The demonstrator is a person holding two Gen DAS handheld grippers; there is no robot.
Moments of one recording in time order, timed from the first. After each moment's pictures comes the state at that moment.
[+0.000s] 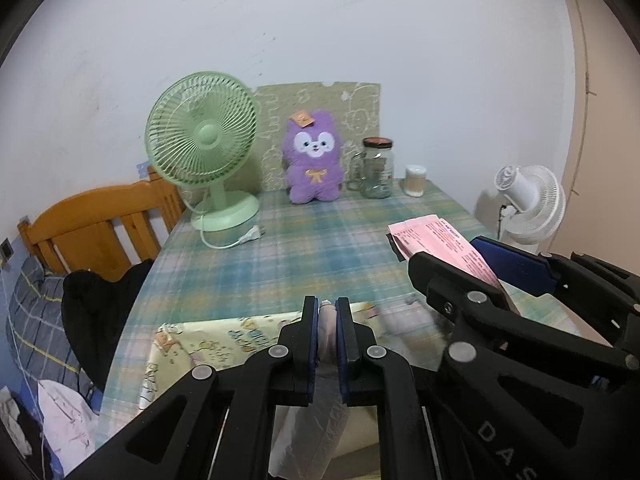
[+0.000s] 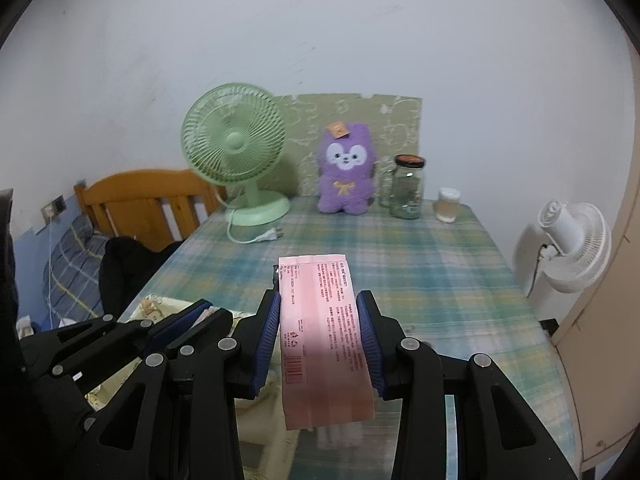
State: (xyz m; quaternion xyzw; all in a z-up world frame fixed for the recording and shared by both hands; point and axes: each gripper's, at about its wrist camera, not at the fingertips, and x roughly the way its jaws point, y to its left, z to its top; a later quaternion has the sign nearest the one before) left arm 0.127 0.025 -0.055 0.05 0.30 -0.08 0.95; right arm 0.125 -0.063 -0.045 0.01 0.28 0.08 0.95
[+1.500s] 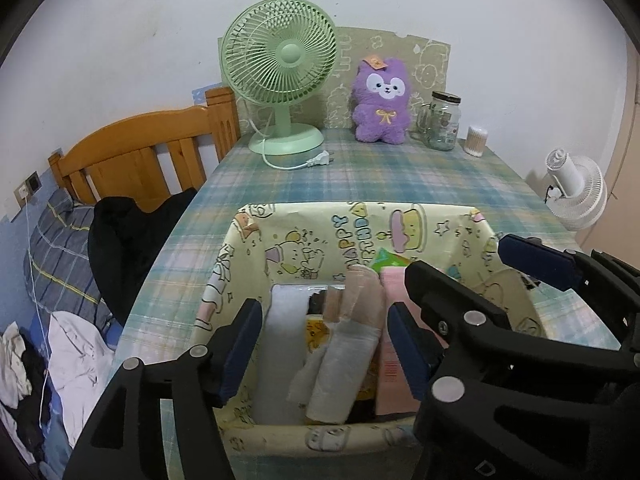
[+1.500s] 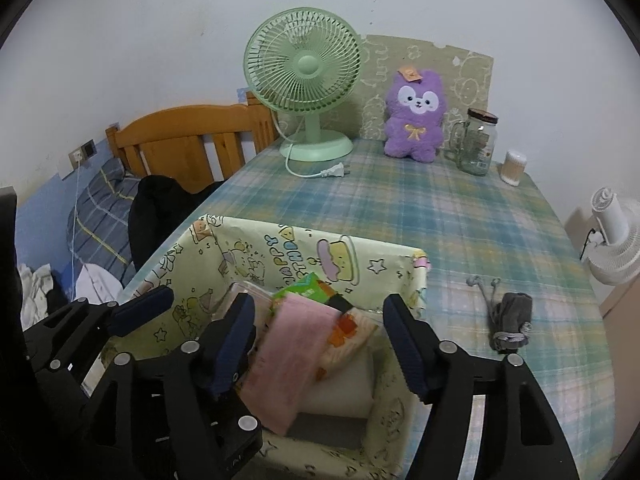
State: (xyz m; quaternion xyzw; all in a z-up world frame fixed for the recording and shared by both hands) left arm 0.104 0.091 -0.105 0.01 0.37 -0.01 0.93; right arm 0.119 0.007 -0.097 -0.03 0.35 0.15 0.92
